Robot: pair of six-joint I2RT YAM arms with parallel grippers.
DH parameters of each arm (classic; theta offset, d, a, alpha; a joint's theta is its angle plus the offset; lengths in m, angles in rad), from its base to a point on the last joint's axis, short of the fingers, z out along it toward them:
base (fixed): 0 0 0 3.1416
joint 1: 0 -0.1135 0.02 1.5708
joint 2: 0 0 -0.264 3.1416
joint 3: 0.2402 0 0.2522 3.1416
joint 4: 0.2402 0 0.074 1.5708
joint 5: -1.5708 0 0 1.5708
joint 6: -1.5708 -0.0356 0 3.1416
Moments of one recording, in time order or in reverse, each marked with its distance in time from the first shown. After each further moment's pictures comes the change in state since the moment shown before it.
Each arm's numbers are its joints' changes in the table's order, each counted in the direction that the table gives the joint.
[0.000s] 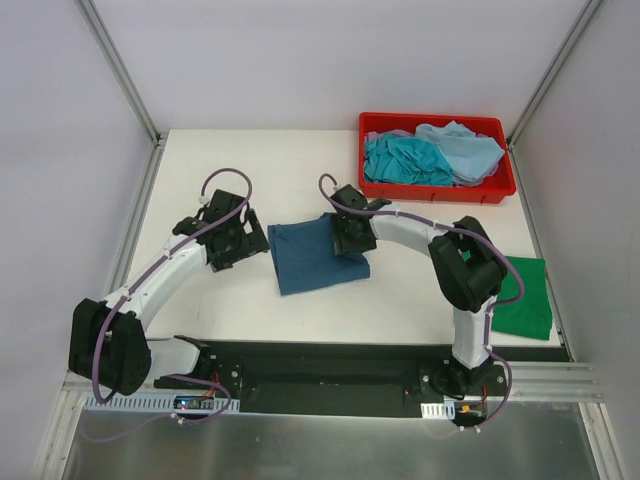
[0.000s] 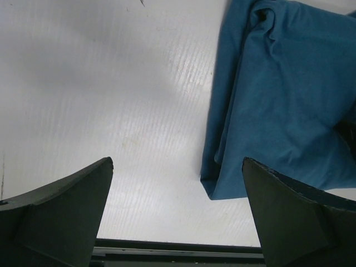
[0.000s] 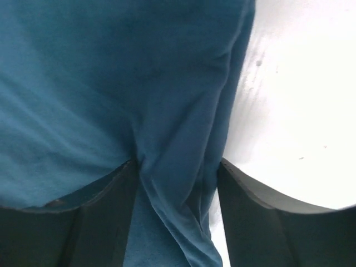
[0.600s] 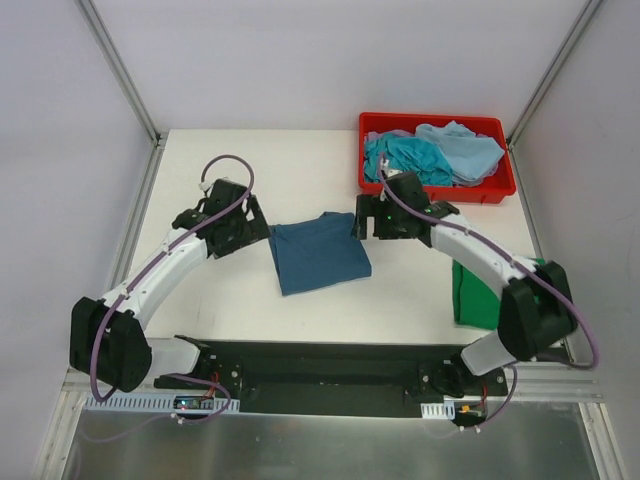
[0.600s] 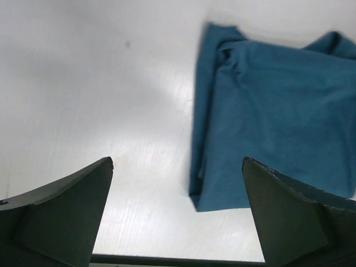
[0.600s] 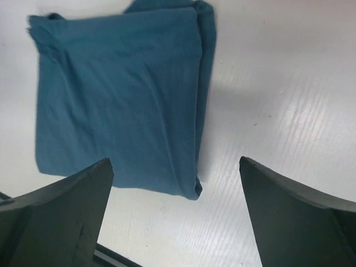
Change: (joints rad) left arm 0.032 0.039 0.128 -0.030 0.055 -0.023; right arm 0.167 -0.507 -0.267 -0.141 0.226 0.042
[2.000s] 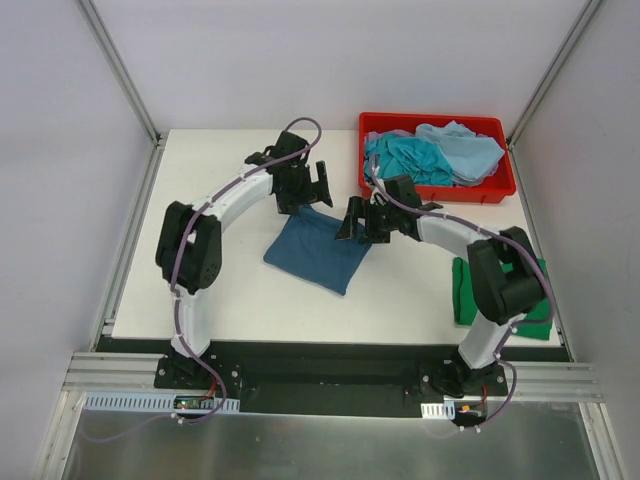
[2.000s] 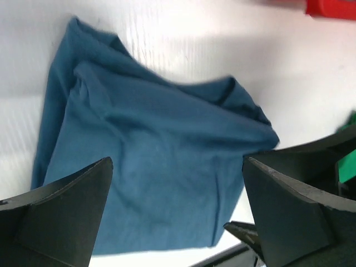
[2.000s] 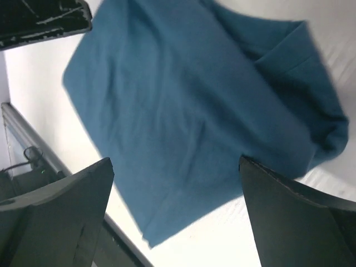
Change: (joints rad) left arm 0.087 0.647 0.593 -0.021 -0.356 -0.077; right arm 0.072 0.239 -0.029 -0.257 0.421 -0.058
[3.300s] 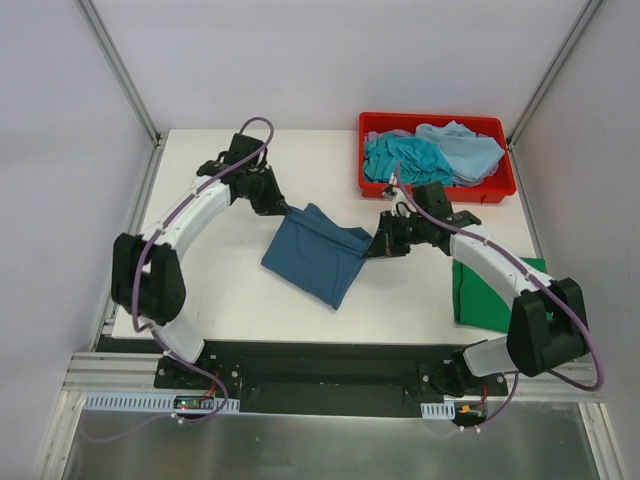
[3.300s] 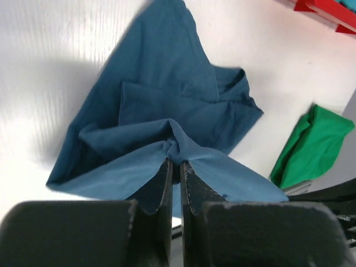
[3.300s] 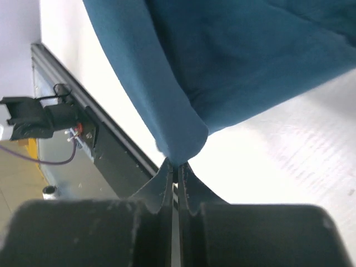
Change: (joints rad) left arm -0.149 -0.311 -0.245 0.040 -0.071 0.095; right arm 0.041 -0.301 -0.071 0.332 0.151 0.110
